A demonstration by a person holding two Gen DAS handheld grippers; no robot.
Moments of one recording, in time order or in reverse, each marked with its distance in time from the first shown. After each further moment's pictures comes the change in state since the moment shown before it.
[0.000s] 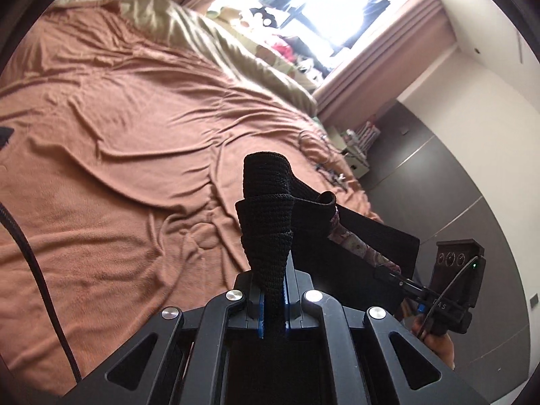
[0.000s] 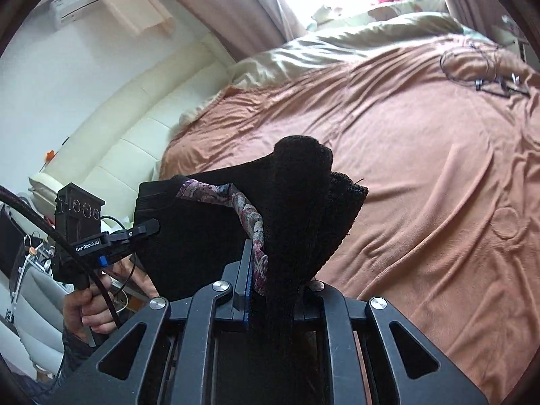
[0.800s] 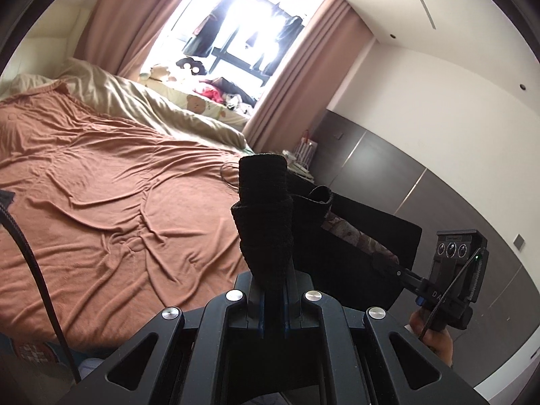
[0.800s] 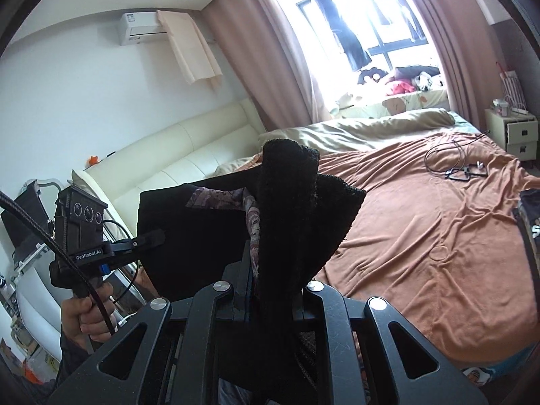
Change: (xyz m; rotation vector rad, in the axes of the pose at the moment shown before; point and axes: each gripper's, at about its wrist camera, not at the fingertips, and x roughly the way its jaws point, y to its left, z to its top) left arm -0.142 -0.193 -0.095 0.231 -0.148 -0.112; right arm -0.258 0.096 -0.152 -0.169 -0.290 -0.018
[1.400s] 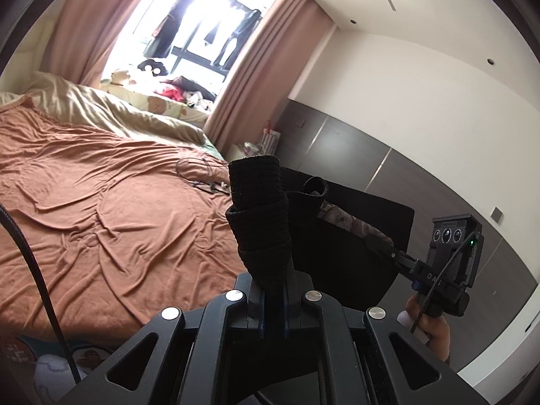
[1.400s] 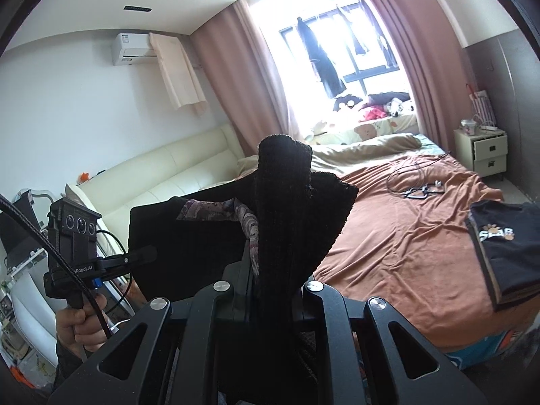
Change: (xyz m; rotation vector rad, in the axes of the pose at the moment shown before) left arm 0.001 -0.095 -0.029 0.086 0.028 -0.115; right arm -0.077 0.015 -0.014 -0.005 -0.099 -0.112
